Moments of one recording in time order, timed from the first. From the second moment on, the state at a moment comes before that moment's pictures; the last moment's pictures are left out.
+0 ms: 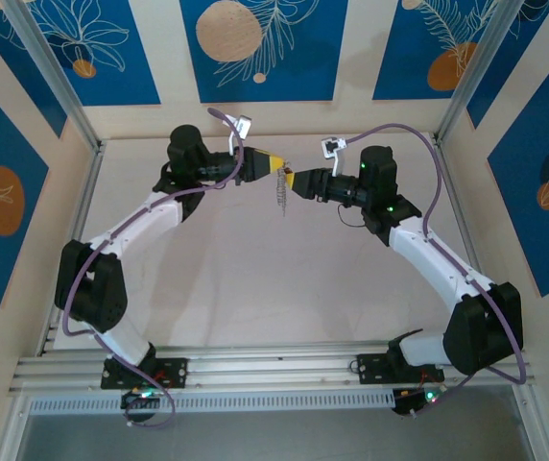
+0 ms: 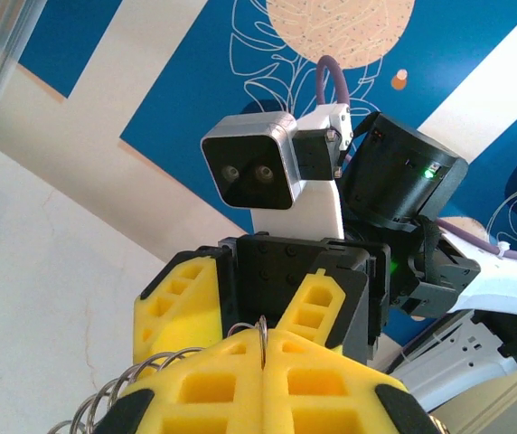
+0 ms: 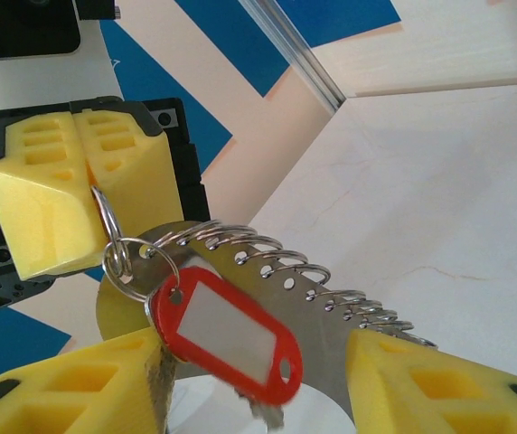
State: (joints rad) left arm -0.44 1.65 1.31 0.43 1.07 -0.74; right arm 0.36 1.33 1.06 0.05 -0.73 0.56
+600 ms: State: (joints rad) left arm -0.45 1.65 1.31 0.43 1.05 -0.74; right arm 0.39 1.35 1.06 0.03 -0.77 0.51
